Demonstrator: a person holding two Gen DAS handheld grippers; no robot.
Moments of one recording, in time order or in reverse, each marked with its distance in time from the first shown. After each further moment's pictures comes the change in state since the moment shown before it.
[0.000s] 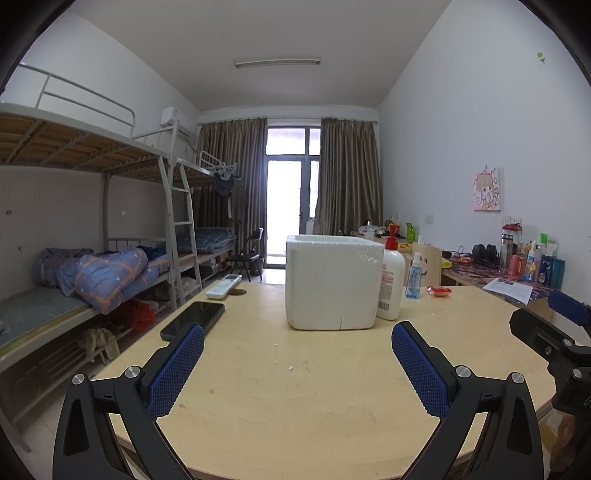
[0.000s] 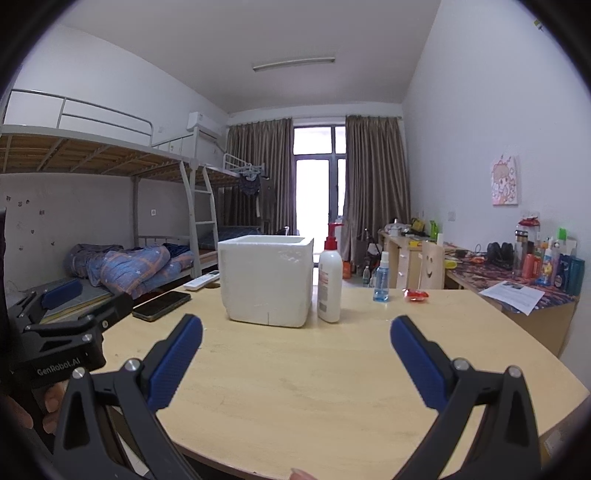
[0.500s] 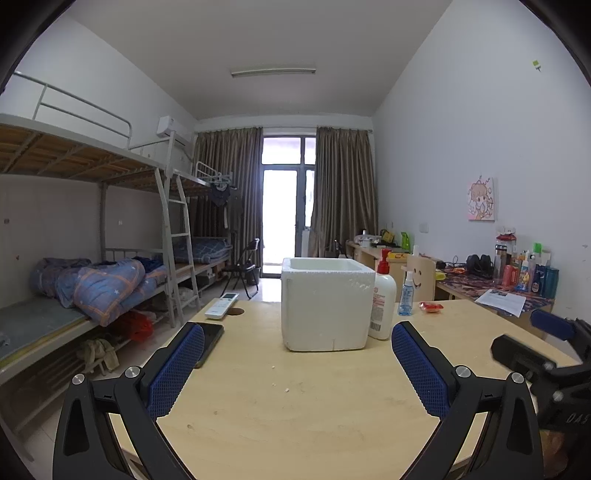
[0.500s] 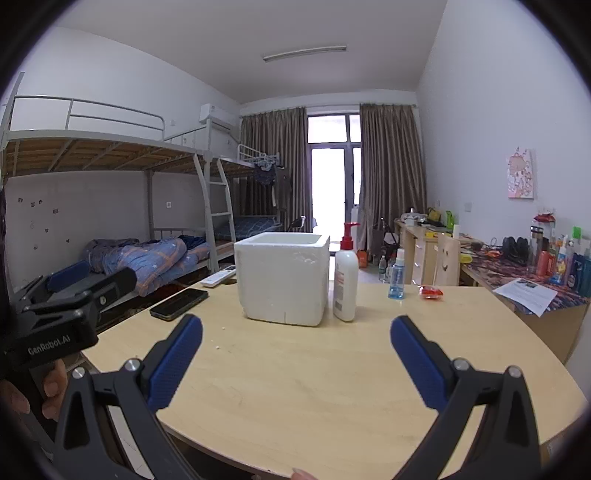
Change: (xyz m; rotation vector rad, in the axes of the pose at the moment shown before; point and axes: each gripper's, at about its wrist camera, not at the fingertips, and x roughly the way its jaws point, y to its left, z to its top) left arm -0.017 -0.005 0.032 0.015 -0.034 -0.013; right arm -0.002 0.000 0.023 0.006 0.064 0.068
